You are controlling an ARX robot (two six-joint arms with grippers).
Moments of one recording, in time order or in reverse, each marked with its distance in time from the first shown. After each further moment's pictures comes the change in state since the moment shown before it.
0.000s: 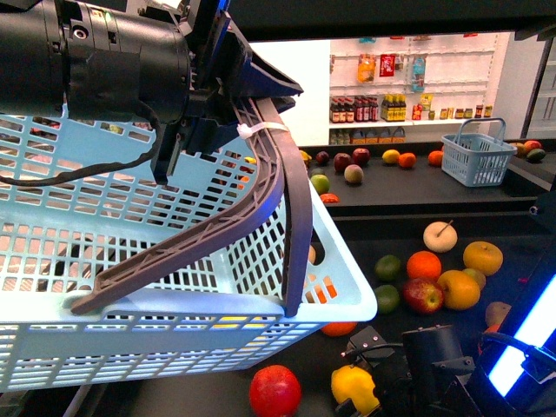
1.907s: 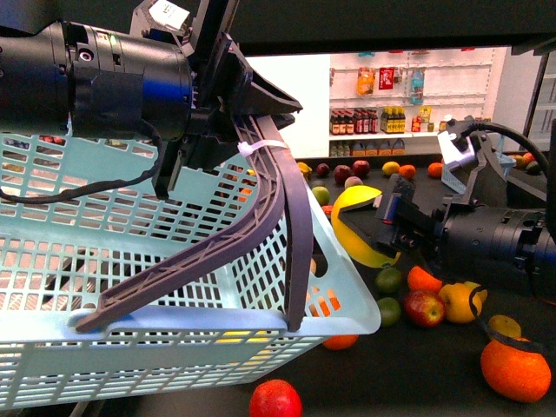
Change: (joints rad) left arm 0.000 0.000 0.000 0.000 0.000 0.000; right arm 0.036 -0.992 -0.743 0.323 -0.143 0.834
